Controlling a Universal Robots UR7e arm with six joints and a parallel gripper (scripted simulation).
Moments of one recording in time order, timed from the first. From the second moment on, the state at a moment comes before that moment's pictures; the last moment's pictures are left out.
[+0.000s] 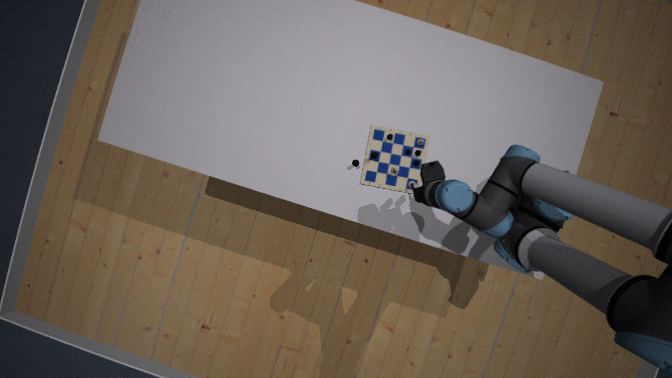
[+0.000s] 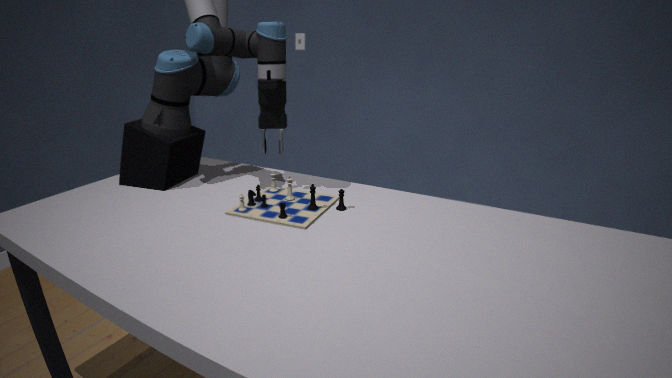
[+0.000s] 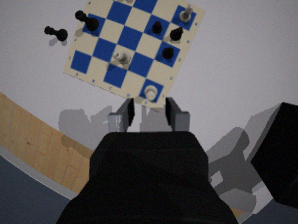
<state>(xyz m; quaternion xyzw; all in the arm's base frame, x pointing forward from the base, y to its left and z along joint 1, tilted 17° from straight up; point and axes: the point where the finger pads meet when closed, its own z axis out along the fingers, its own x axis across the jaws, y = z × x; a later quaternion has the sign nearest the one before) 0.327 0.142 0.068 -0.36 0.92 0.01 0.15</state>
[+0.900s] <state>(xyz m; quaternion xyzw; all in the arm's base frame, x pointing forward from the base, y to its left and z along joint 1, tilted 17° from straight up) 0.334 0.144 0.041 -0.36 0.92 0.01 0.15</state>
